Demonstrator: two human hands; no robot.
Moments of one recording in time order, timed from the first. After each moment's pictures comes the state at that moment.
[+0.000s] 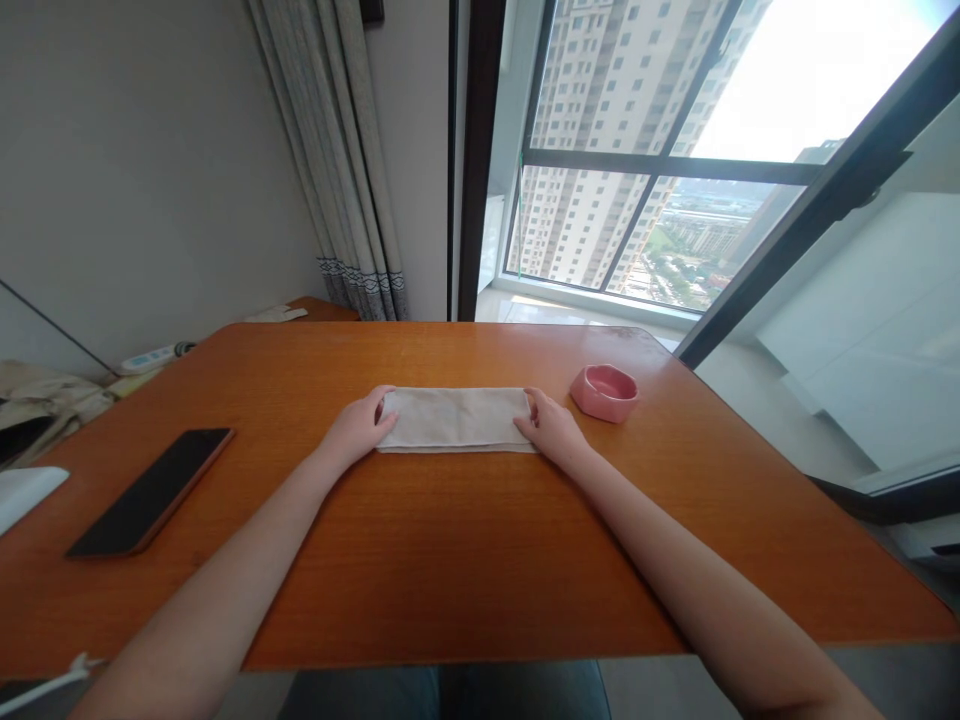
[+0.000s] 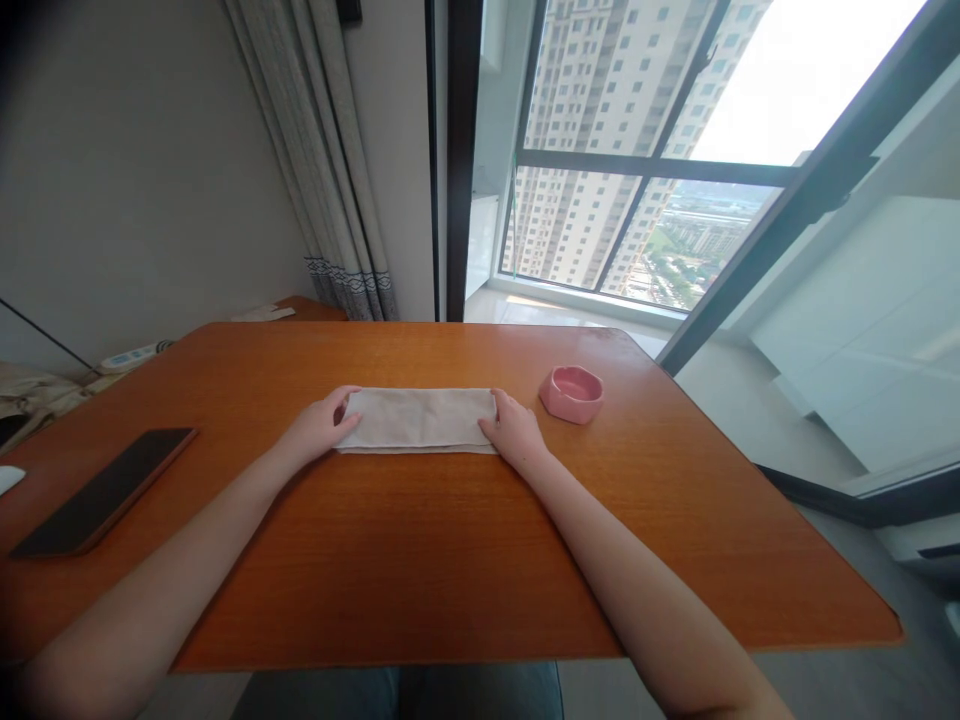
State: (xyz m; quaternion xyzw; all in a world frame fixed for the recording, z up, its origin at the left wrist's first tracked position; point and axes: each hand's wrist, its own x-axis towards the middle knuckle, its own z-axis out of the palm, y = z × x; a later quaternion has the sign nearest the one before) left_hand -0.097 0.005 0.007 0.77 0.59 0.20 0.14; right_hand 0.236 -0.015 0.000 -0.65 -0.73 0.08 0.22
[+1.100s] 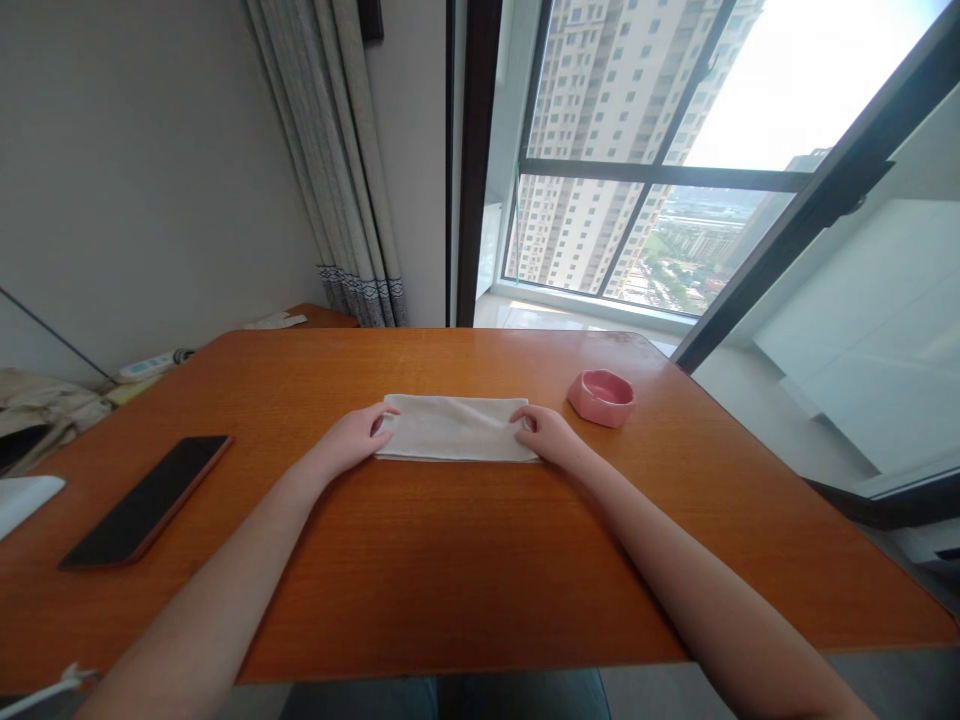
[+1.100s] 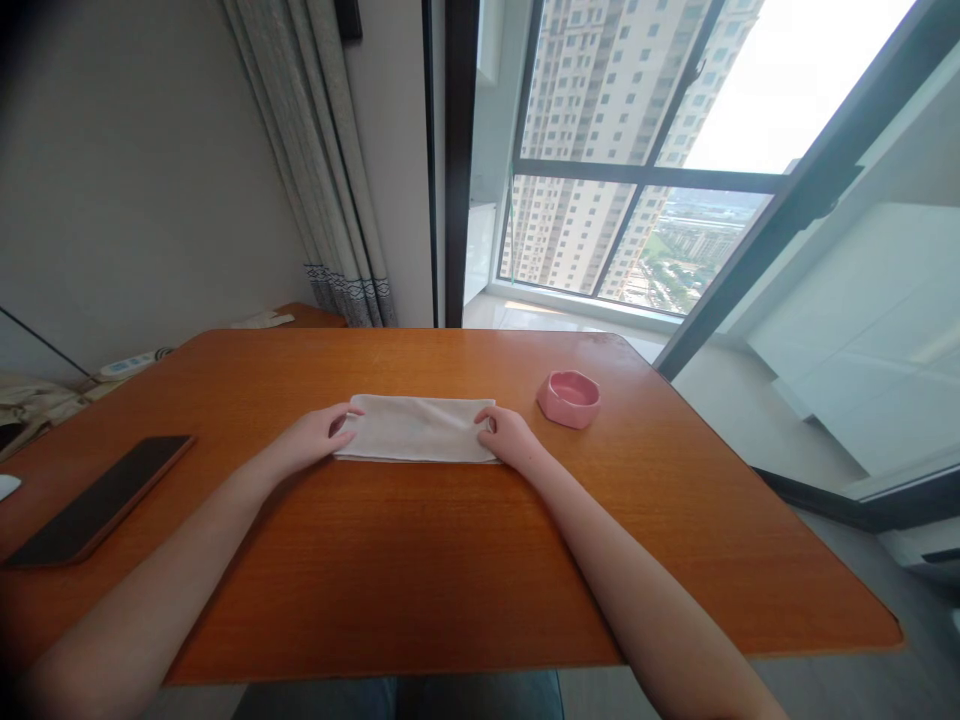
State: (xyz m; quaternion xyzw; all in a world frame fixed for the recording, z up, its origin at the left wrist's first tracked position) left_hand -0.104 -0.001 0.016 0.79 0.56 0.14 0.18; right_hand 0.237 -0.016 0.009 -0.61 -0.73 0.22 0.21
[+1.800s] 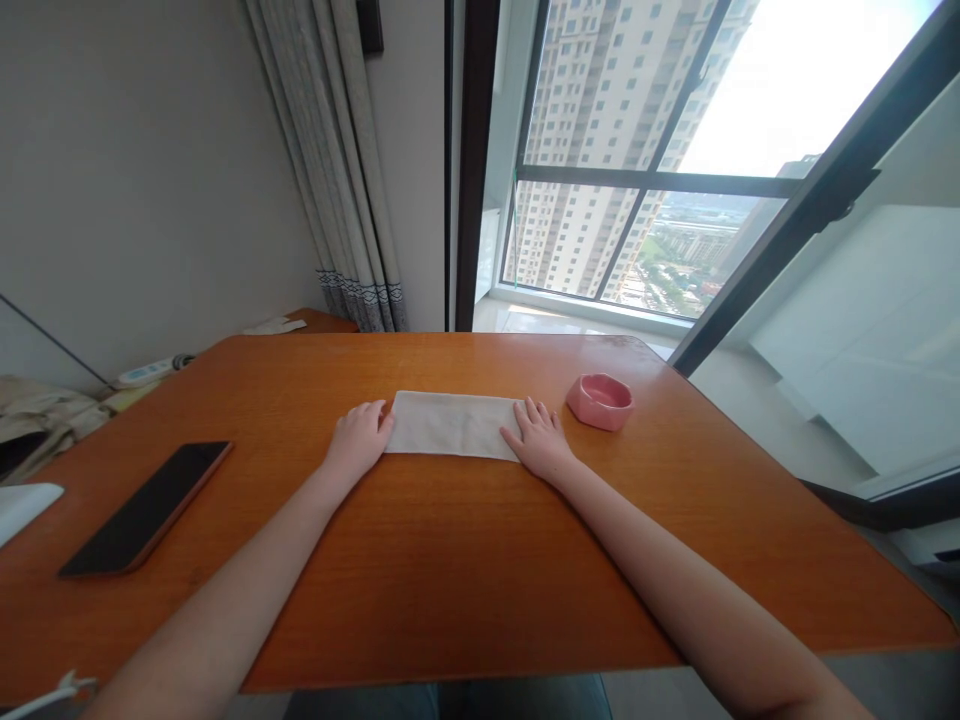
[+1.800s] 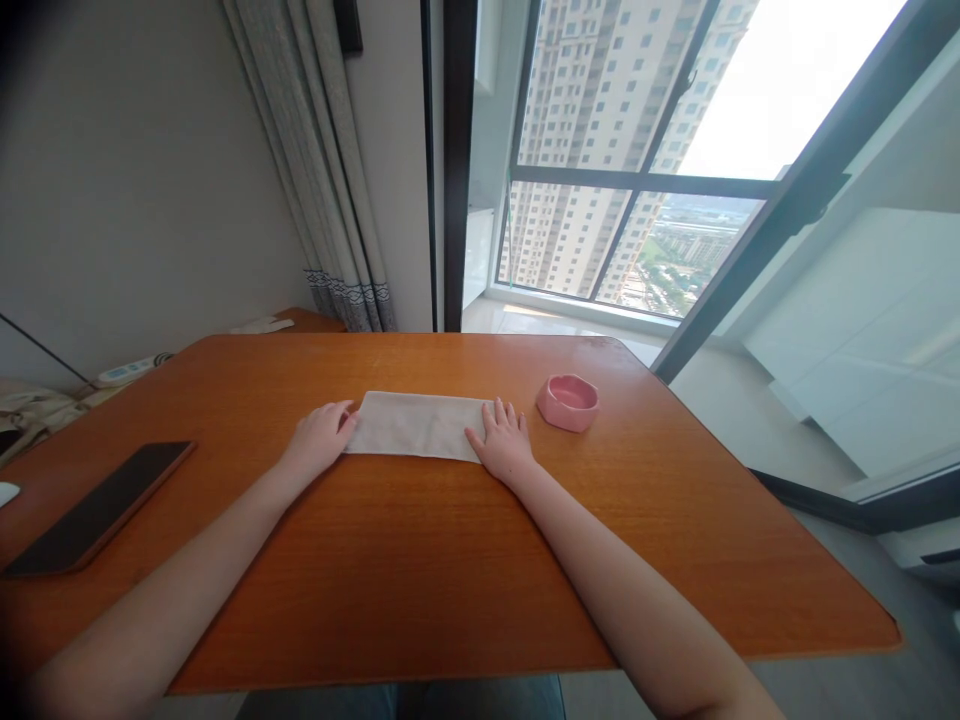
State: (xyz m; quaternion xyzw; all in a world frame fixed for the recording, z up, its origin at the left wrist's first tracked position) left_hand -0.088 0.008 -0.002 0.73 0.67 0.14 0.04; right_hand 0.221 -0.010 -0.018 -0.69 -0.72 0.07 0.05
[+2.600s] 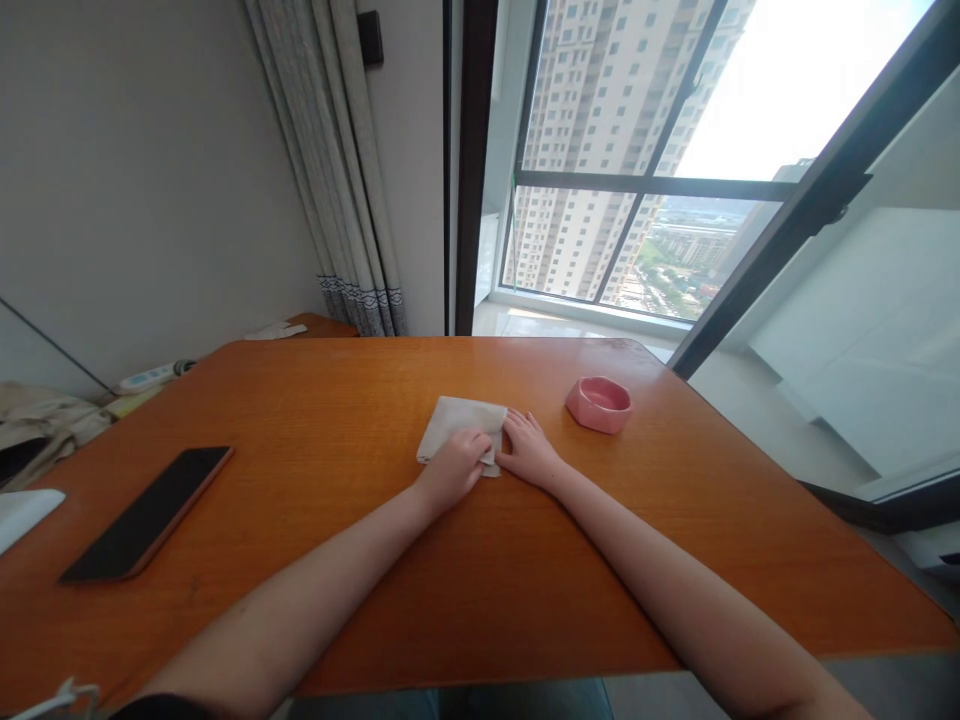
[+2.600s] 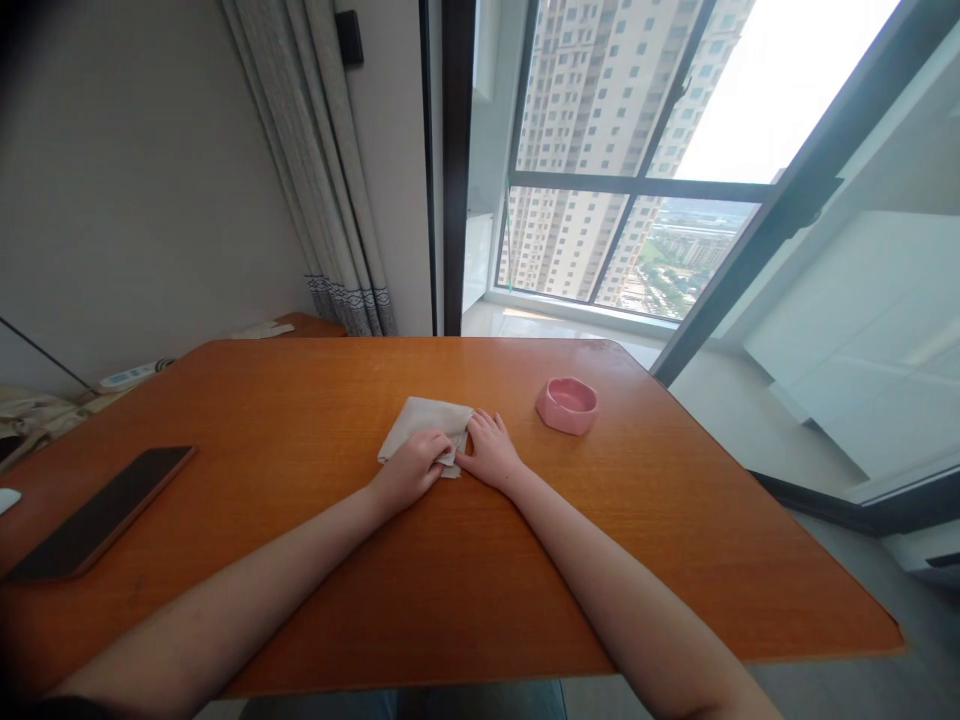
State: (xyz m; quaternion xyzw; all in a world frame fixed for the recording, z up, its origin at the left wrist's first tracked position) left_hand 0.028 -0.031 0.000 0.89 0.35 0.26 0.13; right_hand 0.208 -0.017 -0.013 -0.56 -0.80 0.11 0.18
